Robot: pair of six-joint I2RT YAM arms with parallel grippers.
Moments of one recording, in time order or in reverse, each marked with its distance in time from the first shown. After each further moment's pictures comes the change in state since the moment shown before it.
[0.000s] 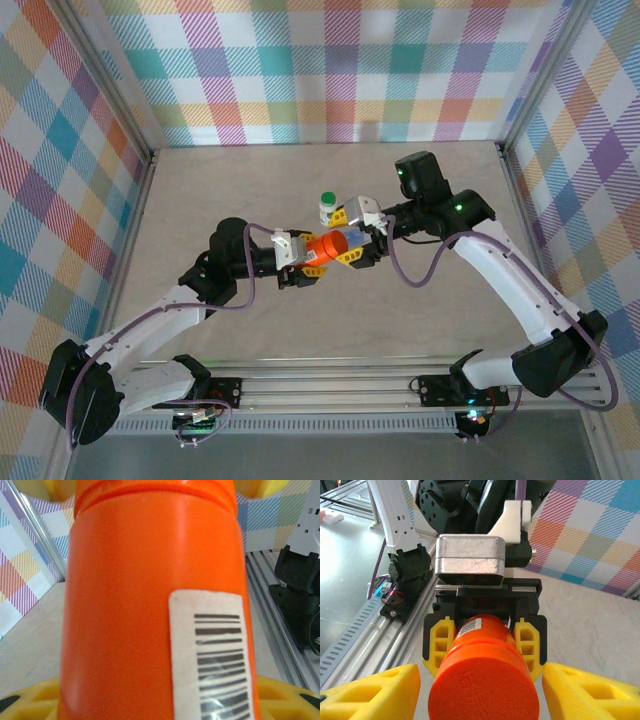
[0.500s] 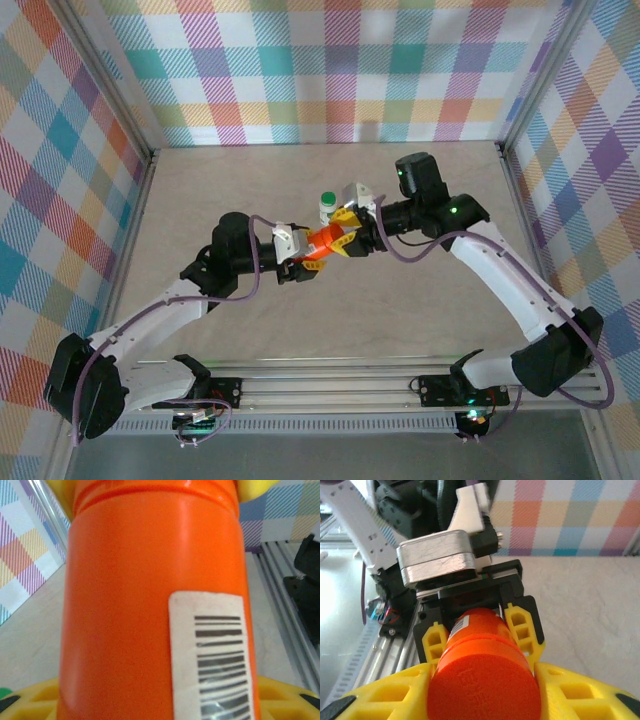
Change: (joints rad) left arm 0.018 0.043 0.029 -0.048 -0.039 0.003; right arm -0.007 -0.004 -0.100 0.200 0.053 0.397
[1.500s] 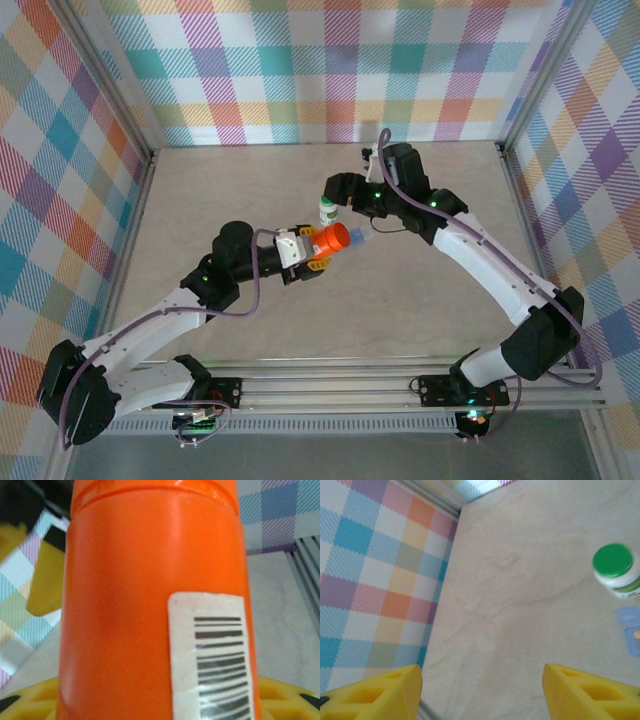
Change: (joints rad) left arm -0.080 -0.067 -0.027 0.082 -0.183 0.048; right arm 0.047 0.108 0.077 0.192 0.645 1.277
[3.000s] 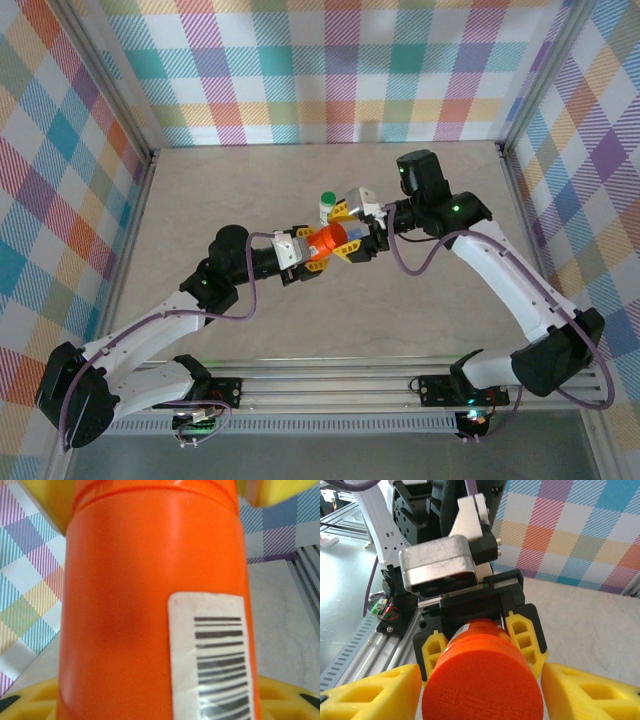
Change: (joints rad) left arm 0.008 -0.007 -0.042 0.065 0.010 -0.026; right arm -0.061 -0.098 -0.027 -0.256 -0.740 -1.531
